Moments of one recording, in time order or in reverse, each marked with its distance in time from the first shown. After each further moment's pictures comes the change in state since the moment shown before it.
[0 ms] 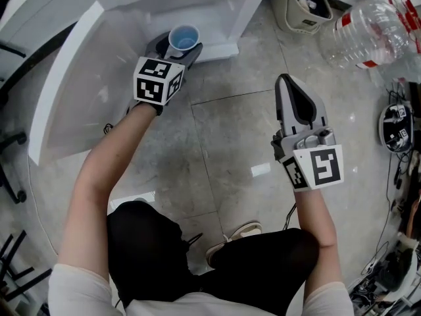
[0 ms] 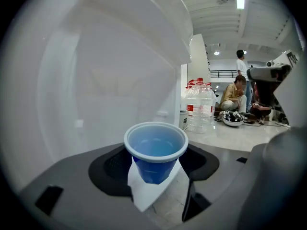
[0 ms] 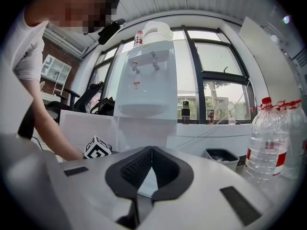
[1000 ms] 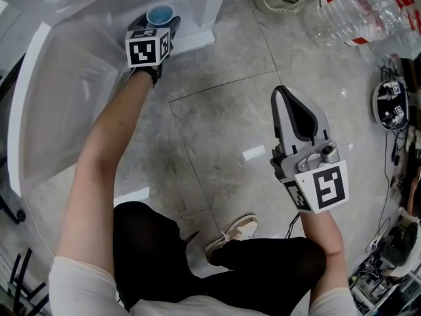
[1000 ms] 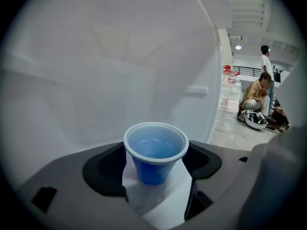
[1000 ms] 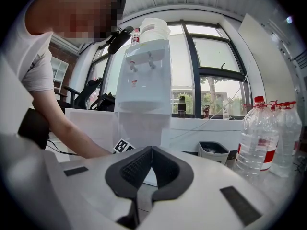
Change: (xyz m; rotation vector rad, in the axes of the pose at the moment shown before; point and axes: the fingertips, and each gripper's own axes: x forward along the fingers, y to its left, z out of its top) left arm 0.098 0.044 -0.032 -0.129 0.102 0.162; right arm -0.043 -0.011 -0.011 0.014 0.084 -0.013
